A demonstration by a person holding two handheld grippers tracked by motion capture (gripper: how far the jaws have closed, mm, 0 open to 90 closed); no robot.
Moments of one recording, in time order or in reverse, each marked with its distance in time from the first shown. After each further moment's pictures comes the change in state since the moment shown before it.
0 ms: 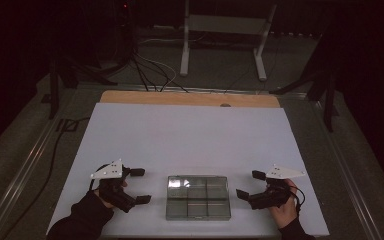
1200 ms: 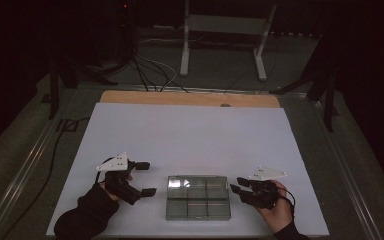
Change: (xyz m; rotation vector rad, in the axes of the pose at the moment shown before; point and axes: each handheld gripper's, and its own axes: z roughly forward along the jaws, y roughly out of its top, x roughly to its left) left arm 0.009 0.015 0.012 -0.016 -0.010 -0.002; right arm 0.034 0.013 0.018 0.160 -0.163 -0.071
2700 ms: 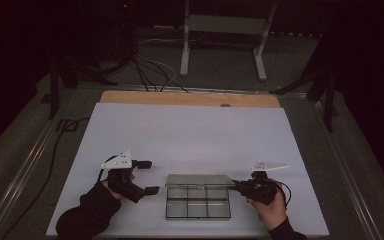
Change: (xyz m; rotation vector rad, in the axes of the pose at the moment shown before) left arm -0.001 0.008 0.006 0.029 0.026 -0.006; right arm -0.010 0.009 0.007 -0.035 0.258 0.217
